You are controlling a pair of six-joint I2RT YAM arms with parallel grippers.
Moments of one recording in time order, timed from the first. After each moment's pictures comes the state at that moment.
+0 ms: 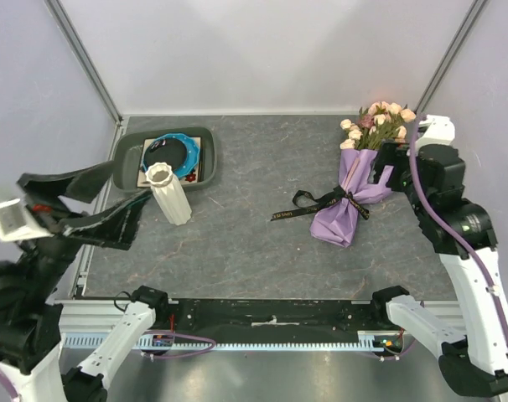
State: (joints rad) left arm -0.28 0.58 1.57 -0.49 0.30 -0.32; right arm 0.26 0.92 1.41 -0.86 0.33 0.22
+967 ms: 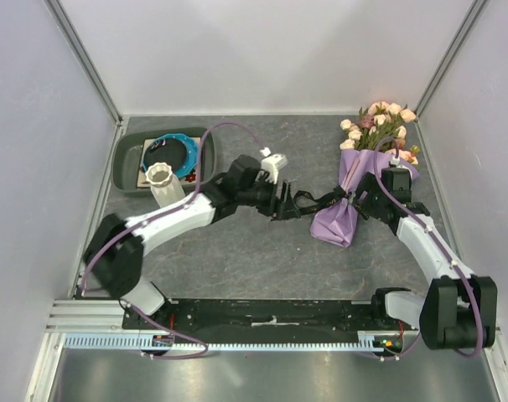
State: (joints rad) left arm -0.76 1.50 1.06 -0.10 0.46 -0.46; right arm 0.04 1.14 0.71 -0.38 0.03 0.52
